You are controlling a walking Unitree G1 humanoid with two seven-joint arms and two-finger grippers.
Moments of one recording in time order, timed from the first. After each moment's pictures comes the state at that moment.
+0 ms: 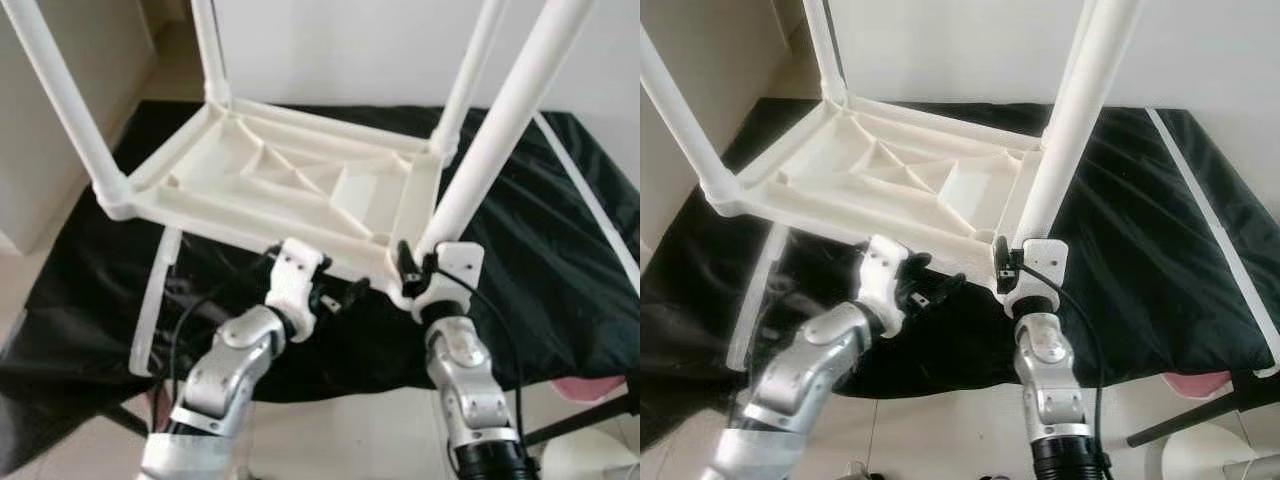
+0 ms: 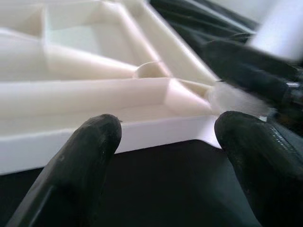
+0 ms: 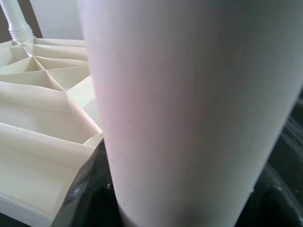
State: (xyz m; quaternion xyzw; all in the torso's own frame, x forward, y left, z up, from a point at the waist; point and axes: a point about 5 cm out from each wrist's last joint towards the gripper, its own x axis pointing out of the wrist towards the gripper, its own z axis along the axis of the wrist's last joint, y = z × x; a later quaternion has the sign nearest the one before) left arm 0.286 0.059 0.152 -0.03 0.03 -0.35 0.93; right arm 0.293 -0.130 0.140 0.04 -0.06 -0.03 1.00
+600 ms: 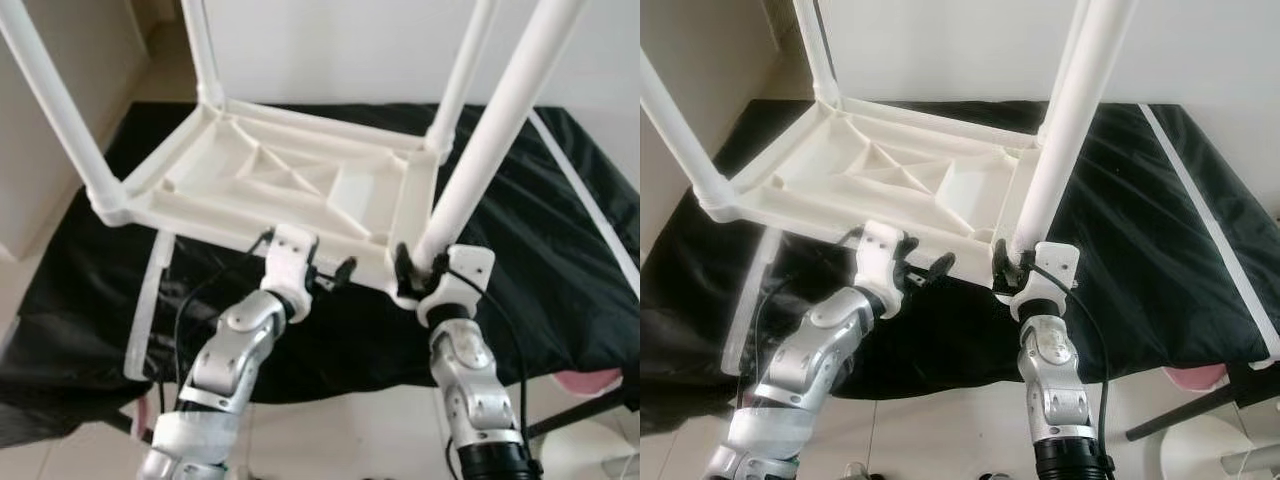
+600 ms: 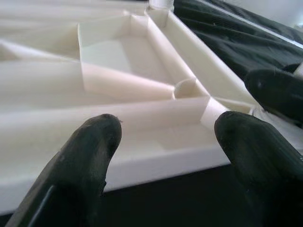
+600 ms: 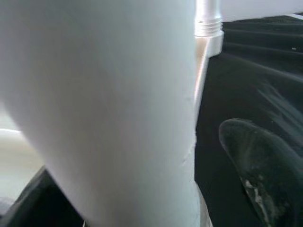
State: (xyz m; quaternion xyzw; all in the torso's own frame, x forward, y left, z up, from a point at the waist) left arm 0.307 0.069 0.163 0.00 -0.01 -0.31 0.95; right arm 0.293 -0.141 0.141 0.07 -0.07 0.00 1.00
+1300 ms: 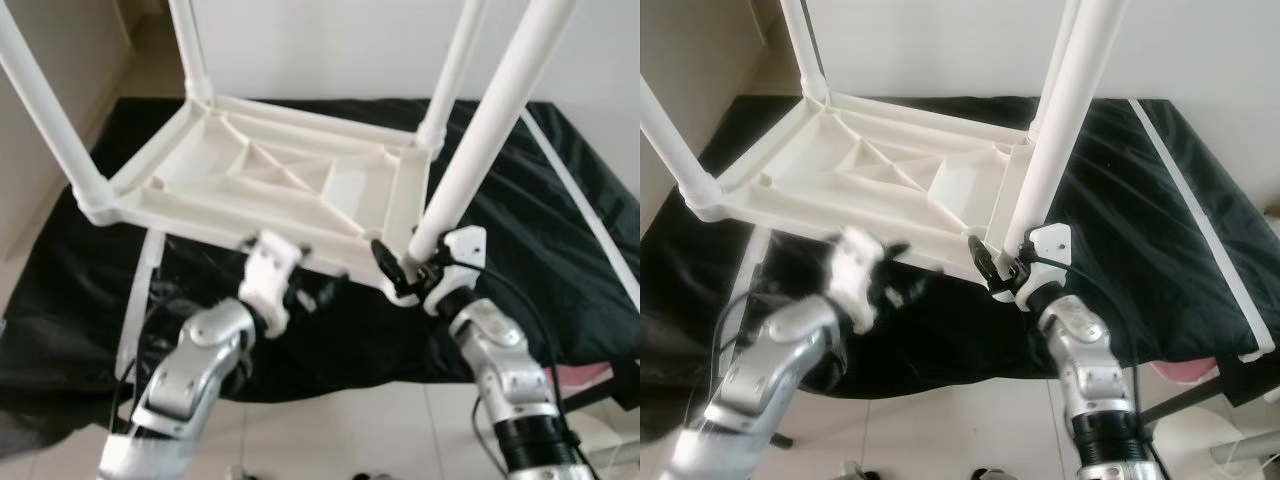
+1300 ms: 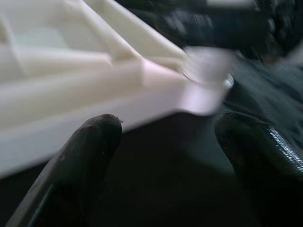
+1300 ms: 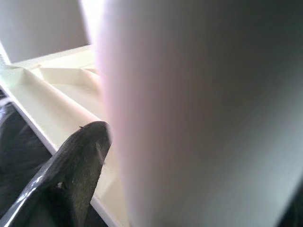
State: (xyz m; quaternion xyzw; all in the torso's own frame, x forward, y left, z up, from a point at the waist) left arm 0.264 0.082 0.155 0.05 0.02 -0.46 0.89; right arm 0.309 -0.148 0.162 0.01 -0.09 0.25 0.96
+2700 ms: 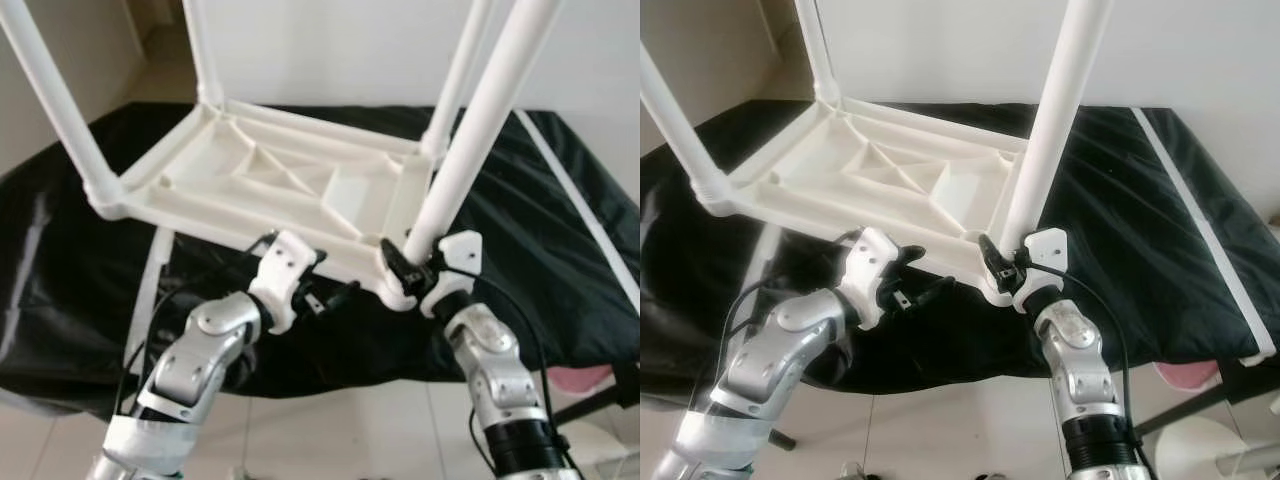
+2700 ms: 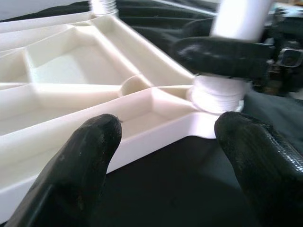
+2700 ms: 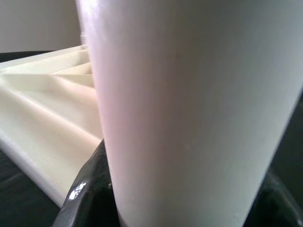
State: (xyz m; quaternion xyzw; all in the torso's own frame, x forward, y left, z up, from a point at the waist) left arm 0.287 0.077 0.167 0.07 -0.01 -0.43 0.90; right arm 0.306 -0.148 0.145 0.00 -0.08 0.12 0.99
